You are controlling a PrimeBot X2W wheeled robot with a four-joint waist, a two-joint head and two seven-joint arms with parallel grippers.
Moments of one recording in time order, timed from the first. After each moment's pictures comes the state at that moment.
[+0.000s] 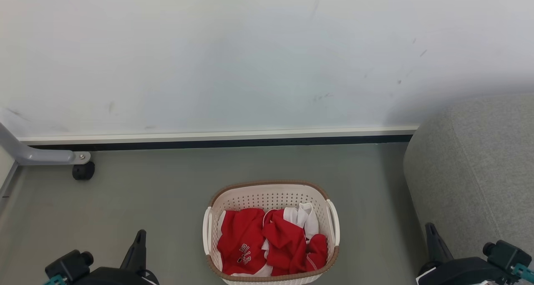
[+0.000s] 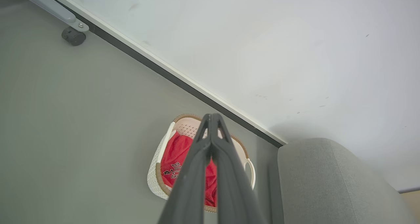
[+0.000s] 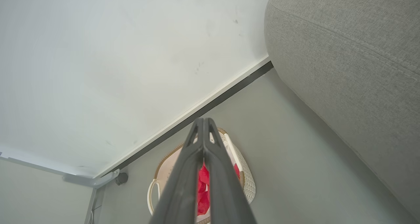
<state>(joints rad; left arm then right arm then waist) -0.01 0.11 -0.07 0.24 -0.84 0.02 0.03 -0.03 -0.04 0.05 0.24 0.68 -0.02 0.02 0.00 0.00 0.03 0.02</state>
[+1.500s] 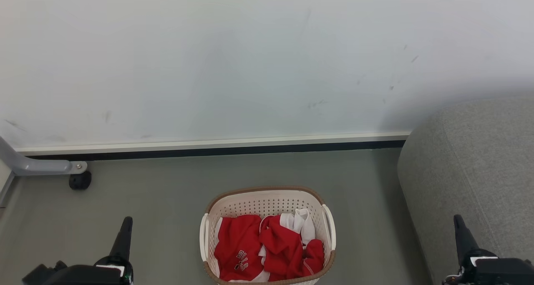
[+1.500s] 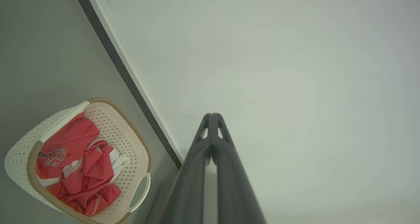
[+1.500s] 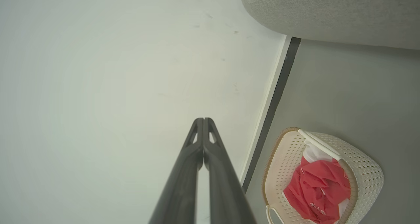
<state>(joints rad) -0.06 0.06 0.06 0.28 -1.46 -0.10 0.10 -0.07 -0.04 -0.10 0.29 1.43 0.09 0.10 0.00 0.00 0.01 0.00</state>
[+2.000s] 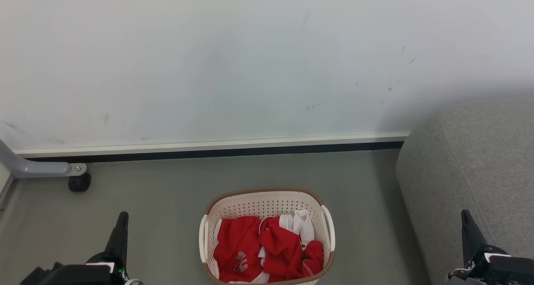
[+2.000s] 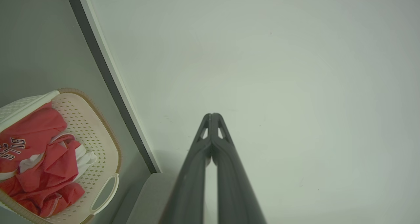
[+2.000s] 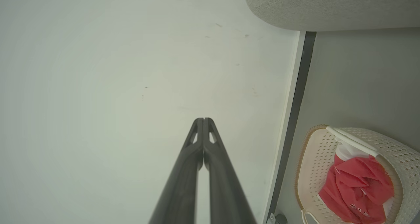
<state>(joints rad) -0.08 0.04 0.09 0.29 -1.60 -0.12 0.11 -0.09 -0.04 -0.13 0.30 1.60 0.12 0.11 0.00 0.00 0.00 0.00</state>
